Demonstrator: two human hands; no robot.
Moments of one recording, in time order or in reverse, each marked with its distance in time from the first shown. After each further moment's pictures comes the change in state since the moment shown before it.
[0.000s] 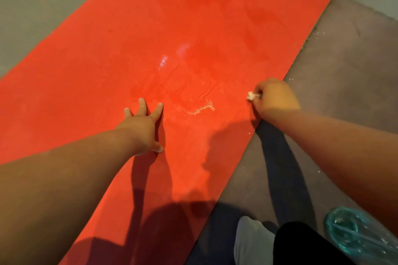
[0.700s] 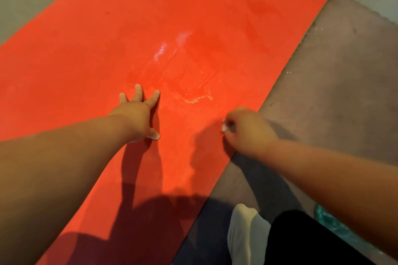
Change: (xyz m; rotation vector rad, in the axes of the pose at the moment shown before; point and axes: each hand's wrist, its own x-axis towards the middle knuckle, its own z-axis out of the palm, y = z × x) left_hand 0.002 -0.007 0.005 -0.017 0.055 0.027; right_hand -0.088 -0.041 0.022 0.155 -0.161 -0.231
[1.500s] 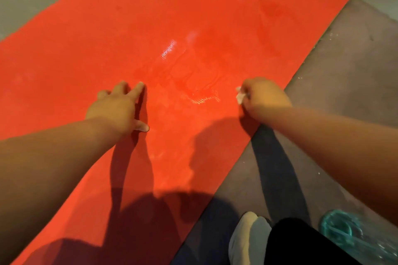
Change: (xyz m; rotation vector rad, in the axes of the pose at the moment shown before) left_hand -0.006 -0.034 0.003 -0.027 0.194 -0.136; right_hand 0.074 0.023 -0.033 -0.163 0.031 0.022
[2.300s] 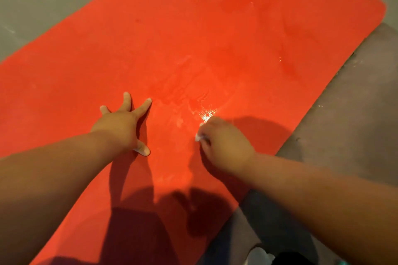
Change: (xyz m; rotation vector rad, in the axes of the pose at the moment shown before) left_hand 0.011 -0.019 -0.009 -0.056 -0.202 -0.047; right_hand -0.021 -0.094 0.036 0.192 -0.061 -0.349
